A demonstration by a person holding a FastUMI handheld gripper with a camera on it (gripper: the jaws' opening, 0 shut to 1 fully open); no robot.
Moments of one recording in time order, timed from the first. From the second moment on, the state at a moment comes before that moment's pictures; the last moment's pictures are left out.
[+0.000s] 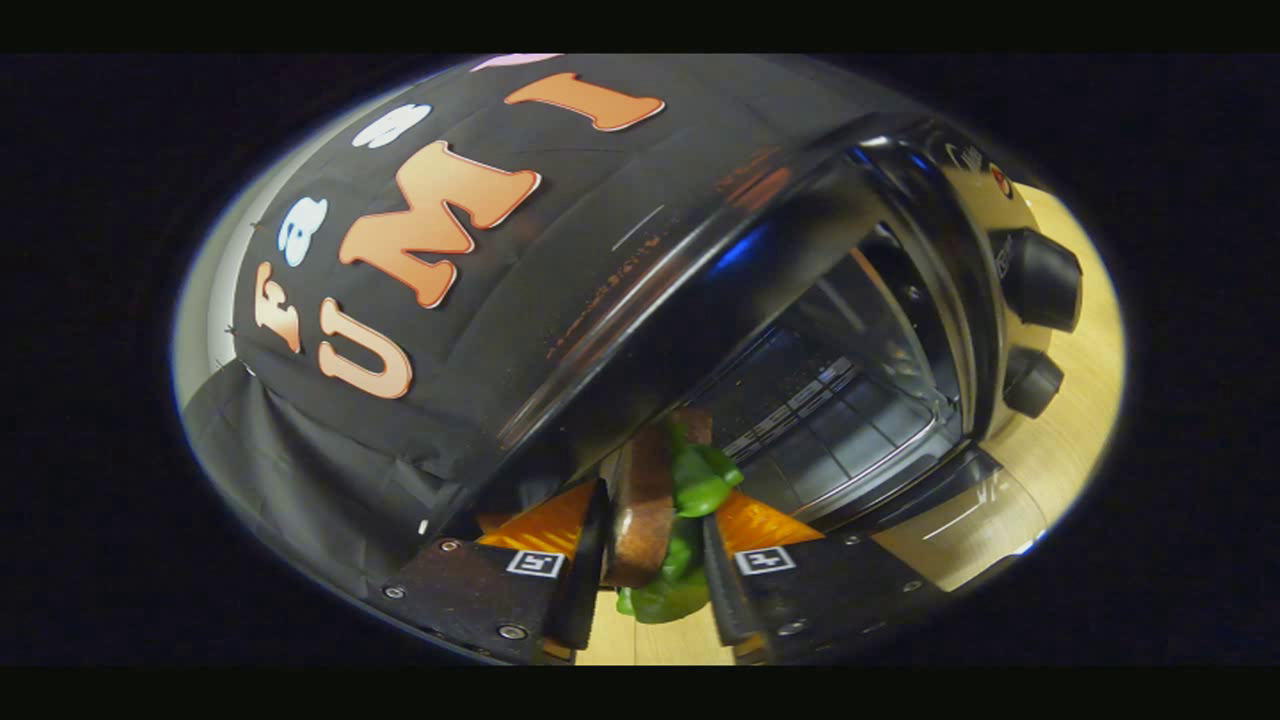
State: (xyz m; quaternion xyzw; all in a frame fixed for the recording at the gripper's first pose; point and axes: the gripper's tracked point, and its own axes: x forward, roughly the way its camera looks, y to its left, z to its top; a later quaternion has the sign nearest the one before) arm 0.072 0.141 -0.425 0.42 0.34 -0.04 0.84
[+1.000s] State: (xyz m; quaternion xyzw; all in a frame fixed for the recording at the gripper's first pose) arm -0.025 0.100 -0.382 0.23 0.41 0.04 0.88
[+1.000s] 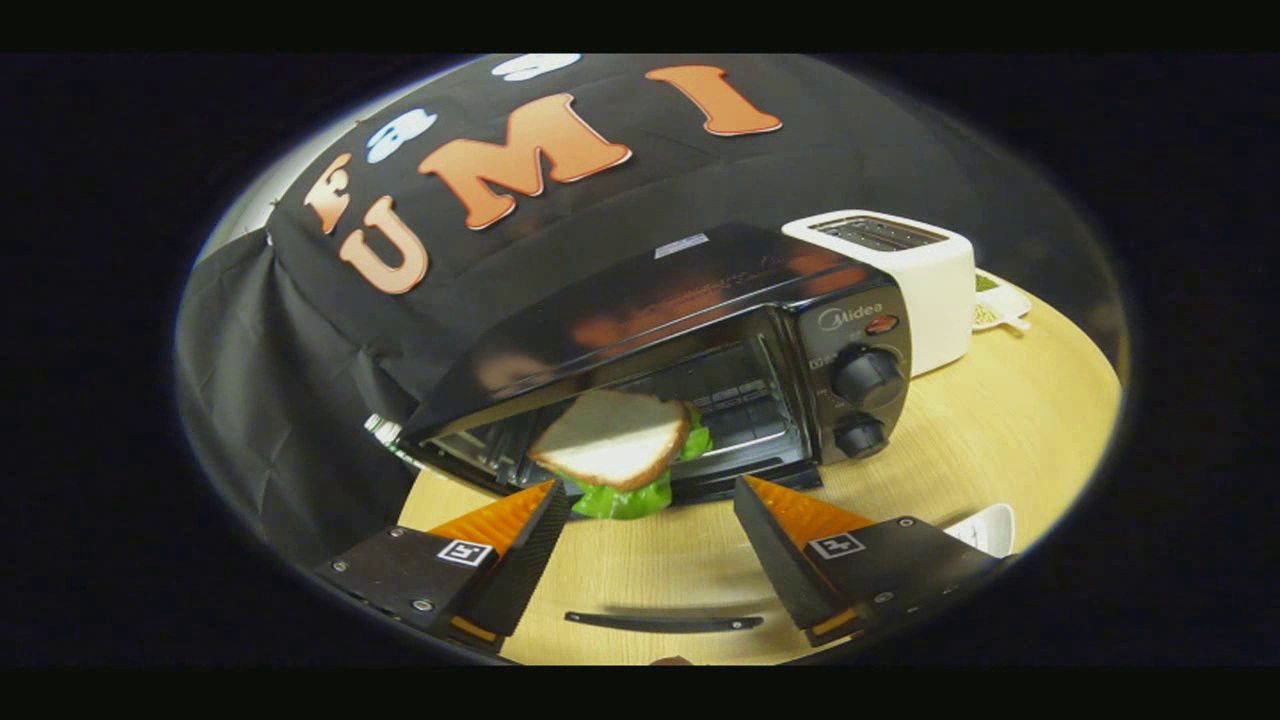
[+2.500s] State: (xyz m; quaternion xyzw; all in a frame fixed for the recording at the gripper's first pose) arm -0.156 0.134 -0.440 0.07 0.53 0.15 0.83
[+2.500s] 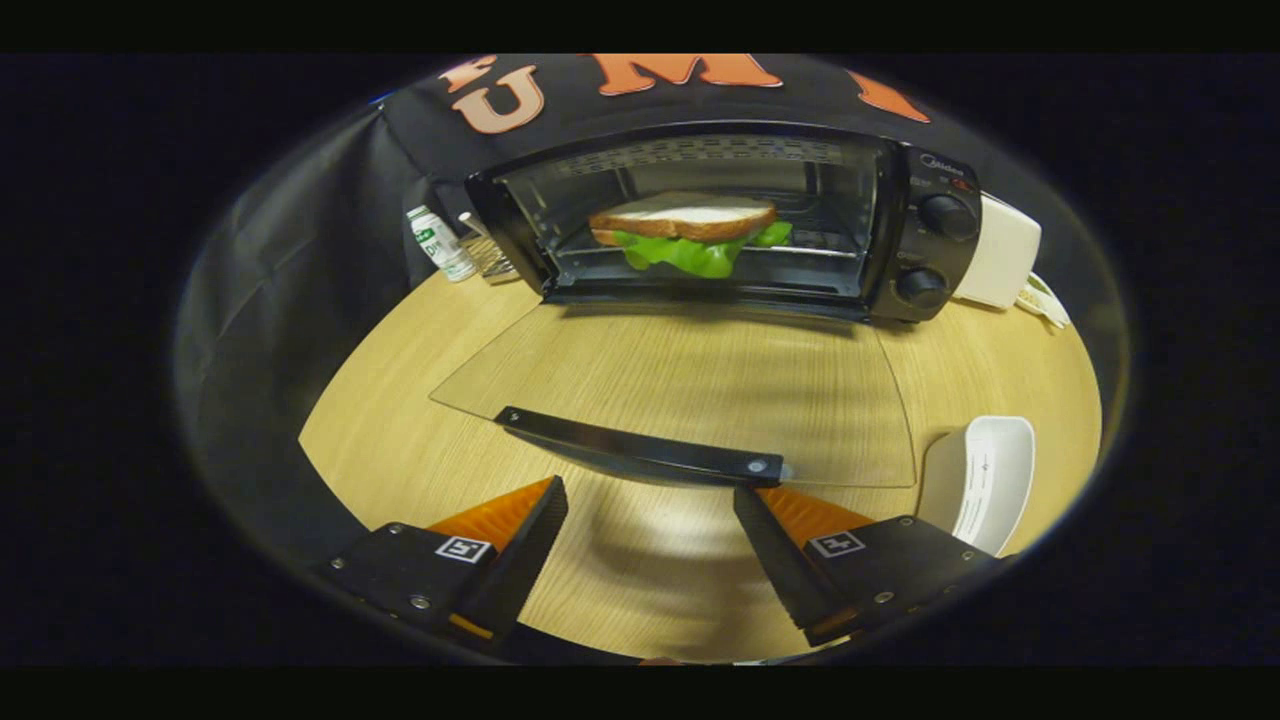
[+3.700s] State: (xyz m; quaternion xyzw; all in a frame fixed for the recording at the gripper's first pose) arm -0.001 0.107 -0.339 0.03 0.38 0.15 0.91
